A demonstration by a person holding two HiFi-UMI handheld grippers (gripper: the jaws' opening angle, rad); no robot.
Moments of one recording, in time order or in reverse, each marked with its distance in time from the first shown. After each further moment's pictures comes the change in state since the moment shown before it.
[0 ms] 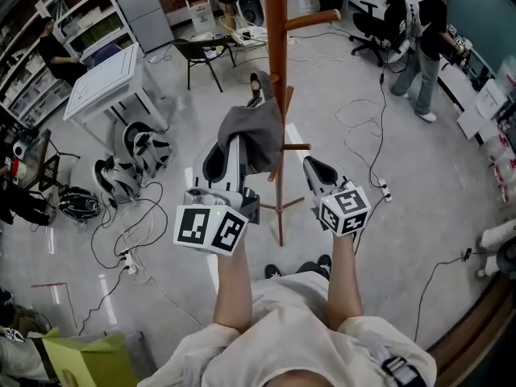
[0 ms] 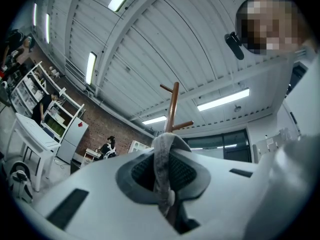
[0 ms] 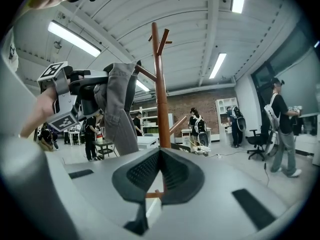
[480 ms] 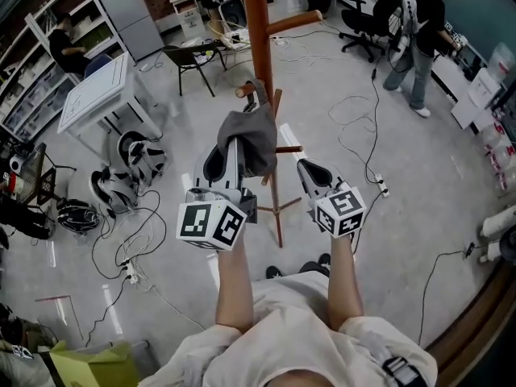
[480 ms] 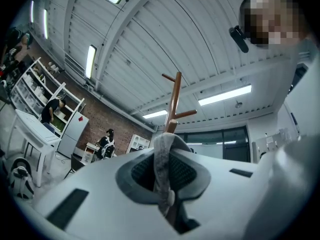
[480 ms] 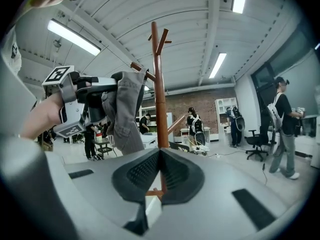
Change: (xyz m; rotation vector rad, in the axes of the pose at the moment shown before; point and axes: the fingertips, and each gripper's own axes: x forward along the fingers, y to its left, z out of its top) left arm 0.015 0.006 -0.034 -0.010 0.063 -0.001; right arm -0.003 -0.004 -0.005 -0.008 0.008 -0.004
